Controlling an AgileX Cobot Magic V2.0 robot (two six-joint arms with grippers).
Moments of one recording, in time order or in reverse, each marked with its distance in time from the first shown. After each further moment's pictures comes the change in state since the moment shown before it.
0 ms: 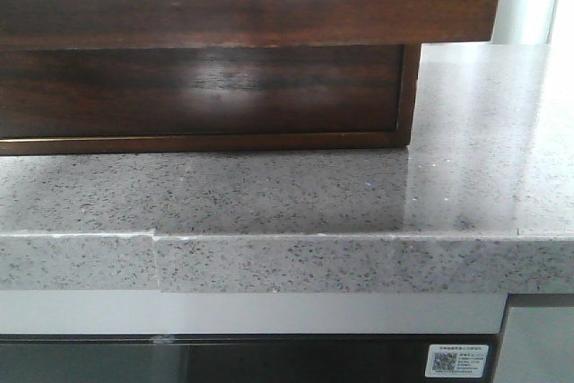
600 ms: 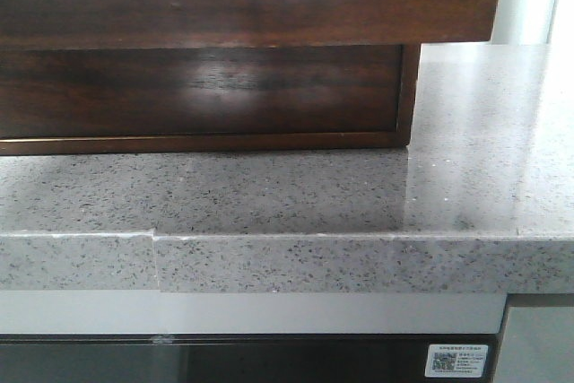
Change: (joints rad) left arm 0.000 0.000 0.000 0.000 -0.001 0.000; right arm 0.000 0.049 -0.052 0.000 0.070 -0.002
